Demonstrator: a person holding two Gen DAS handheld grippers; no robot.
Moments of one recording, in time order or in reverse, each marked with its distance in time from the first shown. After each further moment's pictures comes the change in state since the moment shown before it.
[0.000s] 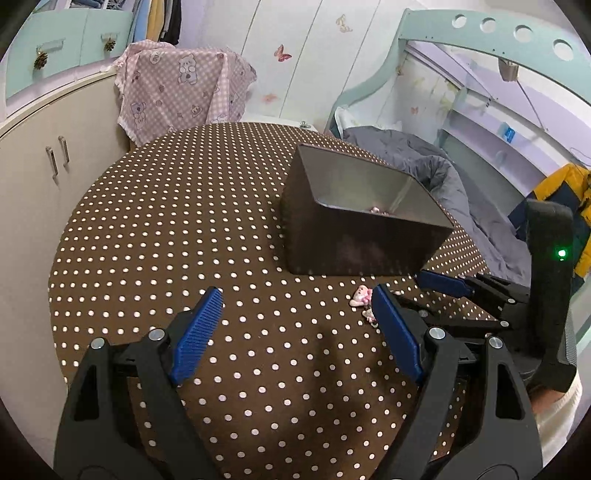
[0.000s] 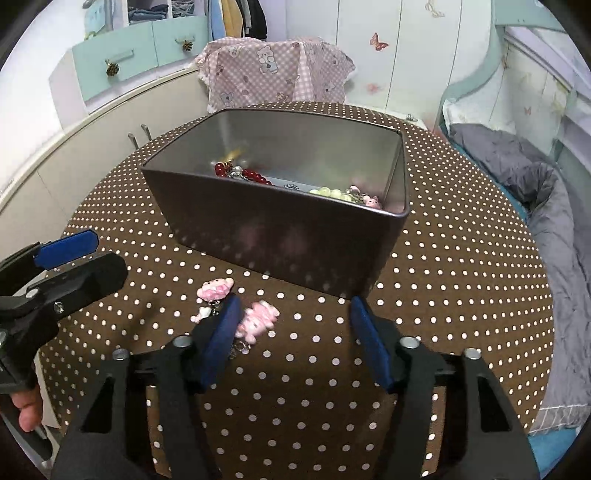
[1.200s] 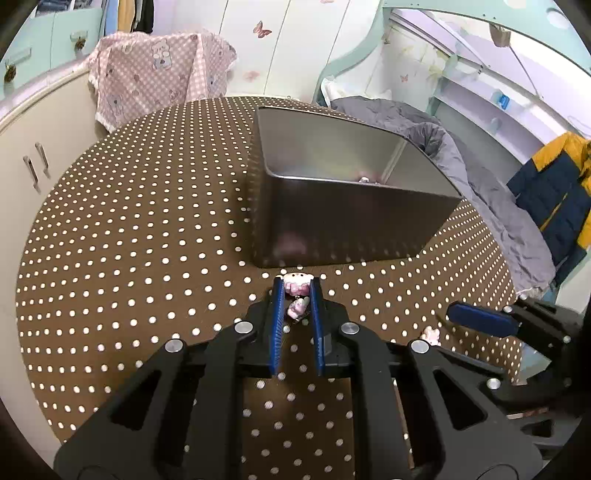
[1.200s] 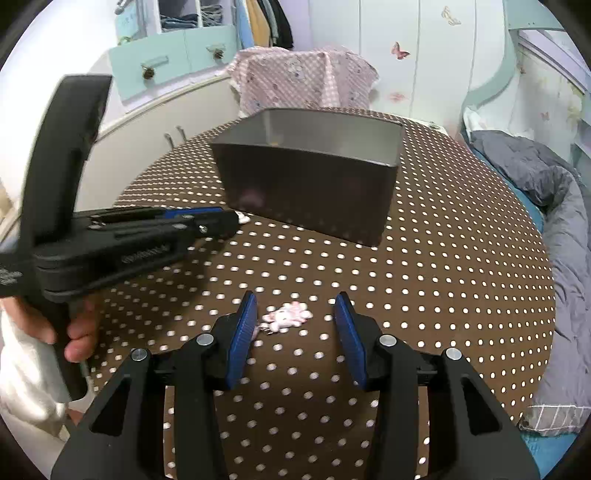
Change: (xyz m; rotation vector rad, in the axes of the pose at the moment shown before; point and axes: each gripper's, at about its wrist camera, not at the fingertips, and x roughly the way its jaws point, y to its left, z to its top) left arm 0.032 -0.021 0.001 0.082 0.092 -0.006; right arm -0.040 0.001 -0.035 -0.034 -0.041 0.132
